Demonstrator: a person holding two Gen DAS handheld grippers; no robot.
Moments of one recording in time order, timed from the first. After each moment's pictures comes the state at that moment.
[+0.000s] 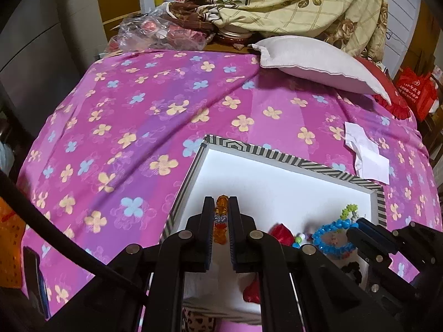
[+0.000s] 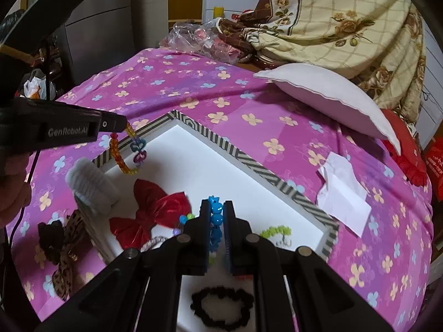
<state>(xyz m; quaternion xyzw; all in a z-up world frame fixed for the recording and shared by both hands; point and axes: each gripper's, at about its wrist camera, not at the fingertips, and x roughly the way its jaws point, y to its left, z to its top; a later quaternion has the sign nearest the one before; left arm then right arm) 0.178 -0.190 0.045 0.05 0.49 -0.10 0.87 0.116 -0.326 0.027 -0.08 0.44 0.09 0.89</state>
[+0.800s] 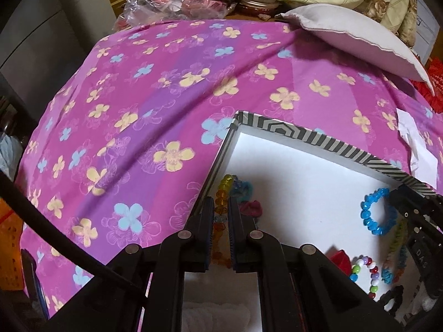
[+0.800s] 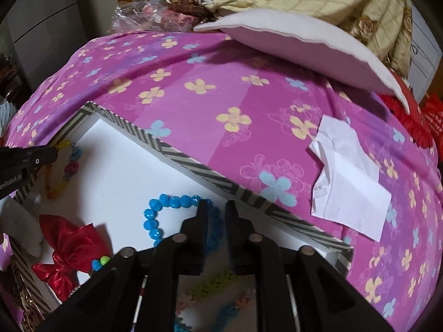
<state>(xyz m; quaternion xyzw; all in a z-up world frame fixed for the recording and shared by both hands) 0.230 -0.184 -0.026 0.07 0.53 -0.04 0.85 0.189 -0.386 -0.041 -0.01 0.50 0.01 0.86</state>
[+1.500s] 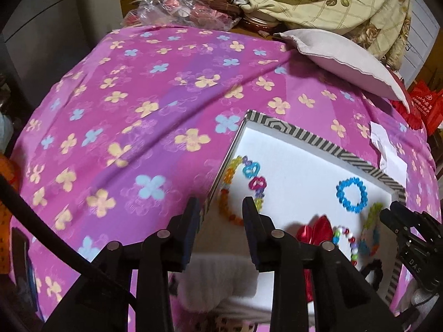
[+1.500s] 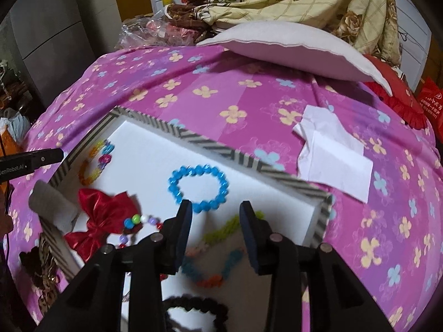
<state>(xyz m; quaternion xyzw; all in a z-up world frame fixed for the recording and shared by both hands) 0.184 -0.139 0.009 0.01 0.51 -0.08 0.86 0.124 -0.386 -0.012 0.02 0.48 0.03 0.88</state>
